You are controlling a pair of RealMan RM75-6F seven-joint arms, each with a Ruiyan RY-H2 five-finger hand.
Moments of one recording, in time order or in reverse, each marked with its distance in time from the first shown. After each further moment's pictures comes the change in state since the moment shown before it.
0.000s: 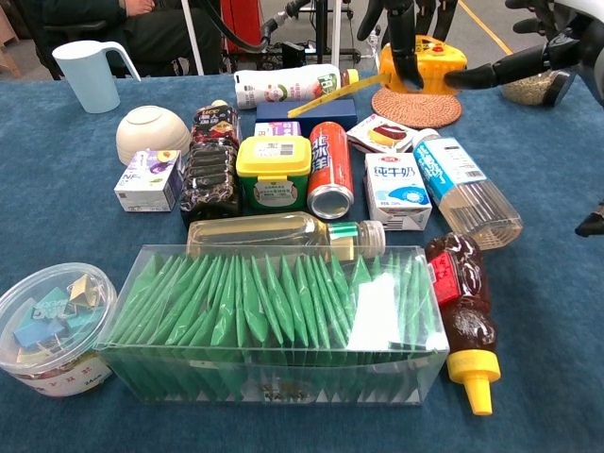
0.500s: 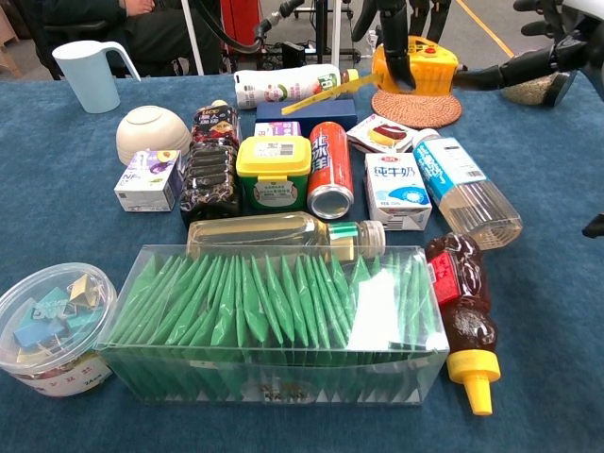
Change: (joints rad) left arm 0.011 0.005 0.004 0.001 0.022 -0.010 -0.023; right arm -0.006 0.006 -0.001 0.003 0.003 -0.001 0.008
